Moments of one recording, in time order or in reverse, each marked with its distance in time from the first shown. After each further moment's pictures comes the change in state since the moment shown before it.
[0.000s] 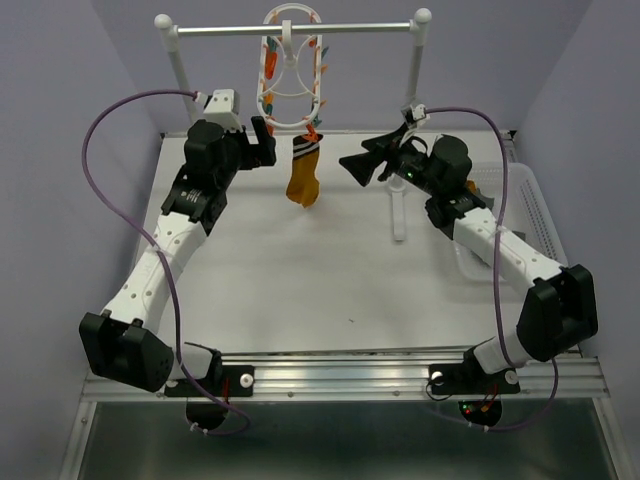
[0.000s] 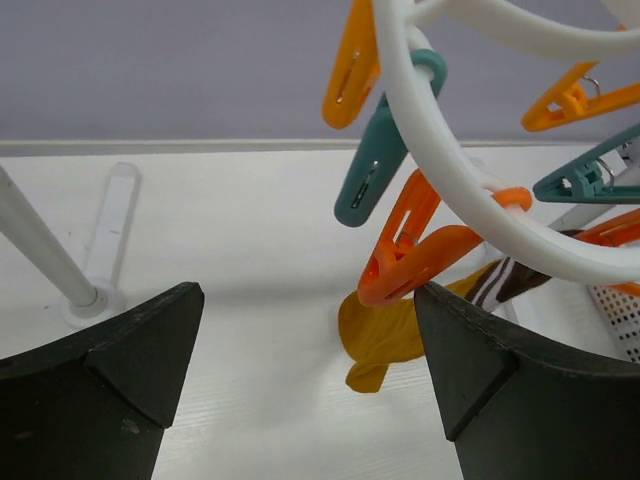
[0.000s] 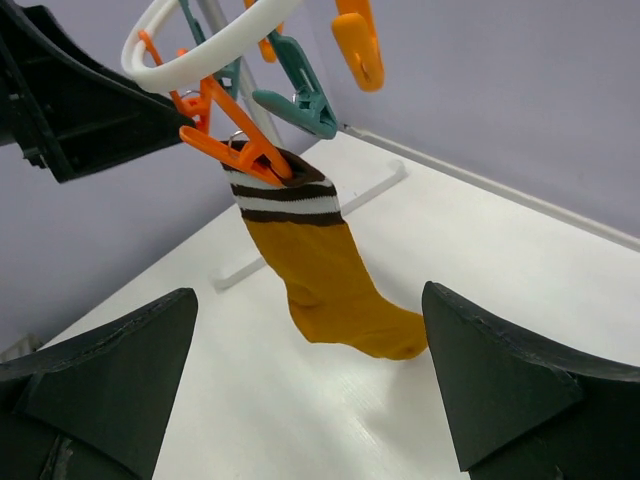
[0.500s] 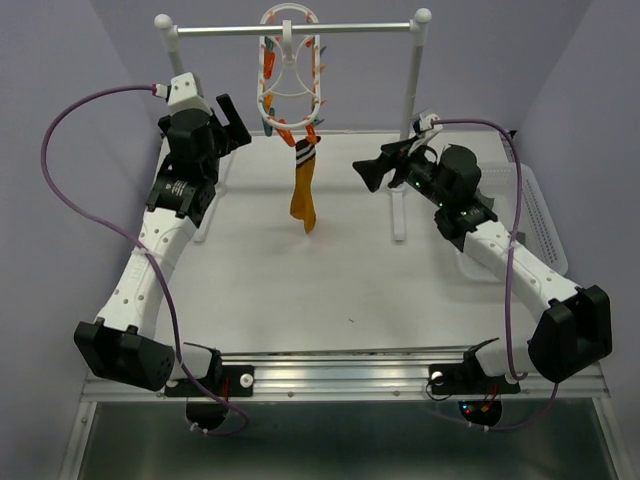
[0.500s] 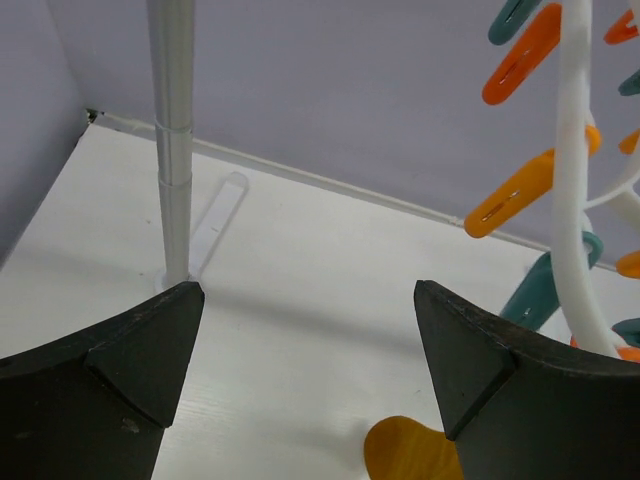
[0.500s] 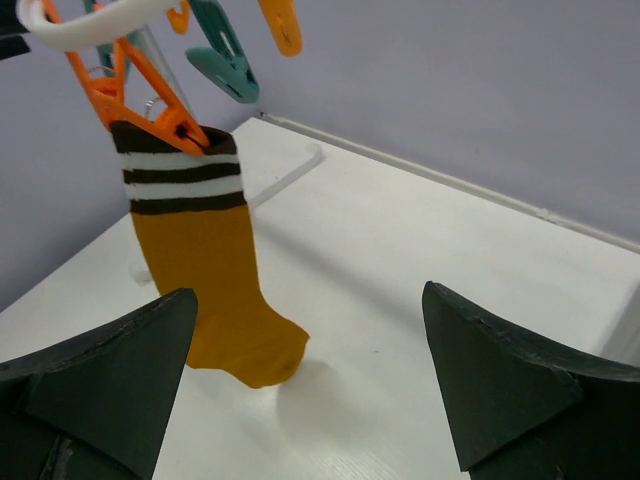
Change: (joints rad) left arm 0.043 -0.003 0.137 -0.117 -0.298 -0.115; right arm 0.000 -0.122 -0.075 -0.108 0.166 -0.138
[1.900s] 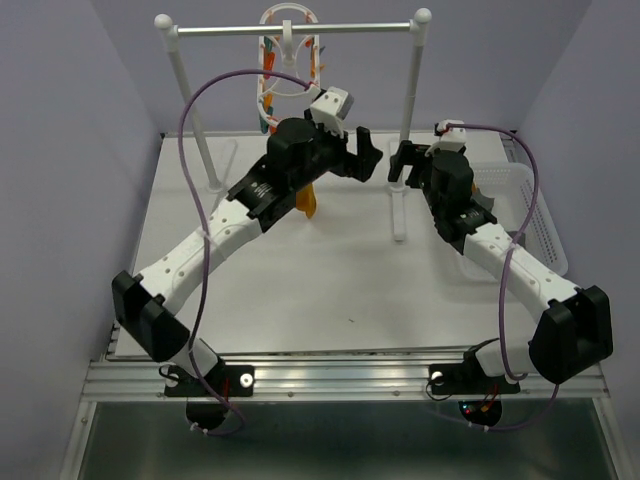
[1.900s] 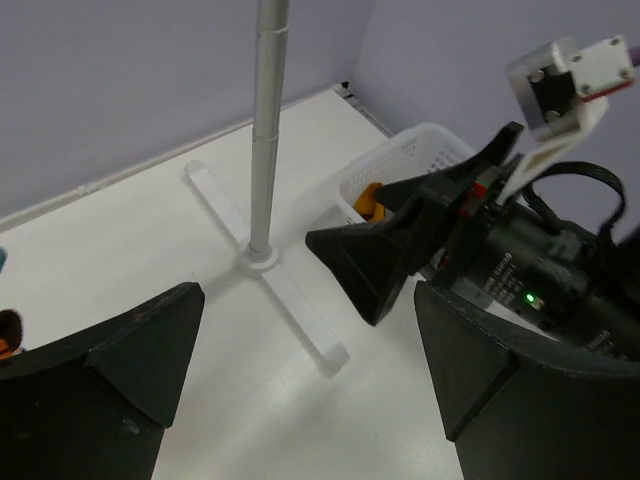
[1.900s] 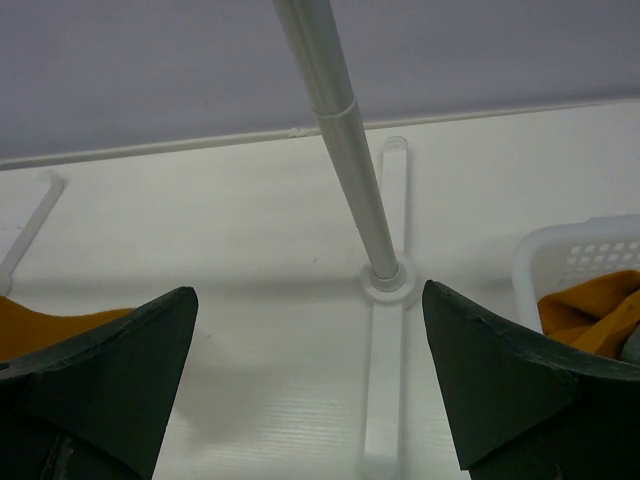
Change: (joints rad) left arm -0.467 0.168 0.110 0.142 0.400 0.120; right arm 0.000 -0.009 -0.038 -0.177 0.631 0.045
